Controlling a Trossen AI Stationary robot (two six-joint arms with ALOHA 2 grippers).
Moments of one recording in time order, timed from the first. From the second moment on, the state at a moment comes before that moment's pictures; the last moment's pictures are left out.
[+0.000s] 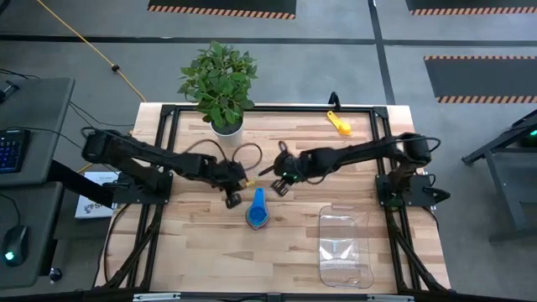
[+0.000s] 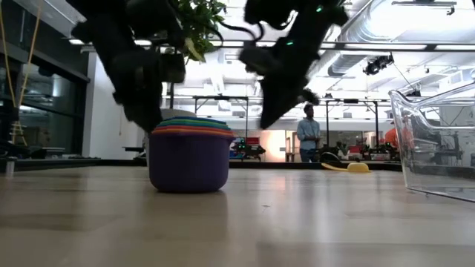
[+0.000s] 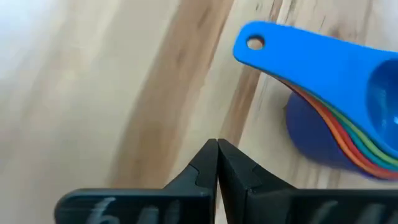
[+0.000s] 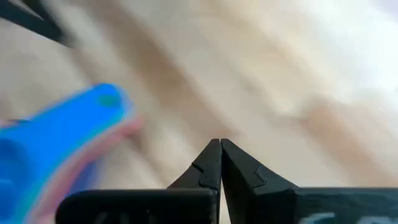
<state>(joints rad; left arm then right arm) -0.05 1.46 0.75 -0.31 -0.04 -0.42 0.01 1.81 1.28 -0.55 0.17 0.69</state>
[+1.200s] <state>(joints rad) 0.02 1.06 0.60 -0.19 -0.10 -0.66 -0.65 1.54 0.72 -0.44 0.68 1.18</state>
